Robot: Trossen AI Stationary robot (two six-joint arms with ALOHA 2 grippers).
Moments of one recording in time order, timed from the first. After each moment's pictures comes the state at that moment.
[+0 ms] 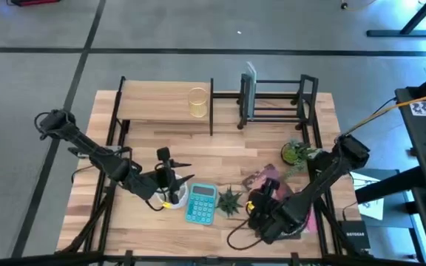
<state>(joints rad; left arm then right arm) -0.57 1.31 0.88 -0.03 -0.92 0.02 0.75 1.81 1.29 -1.01 0.61 1.09</state>
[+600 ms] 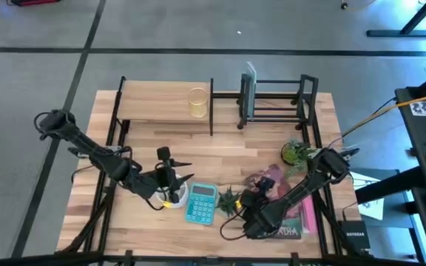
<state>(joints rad) -0.56 1.31 0.88 -0.04 -0.92 0.01 0.69 2.04 1.30 -1.15 0.54 1.18</state>
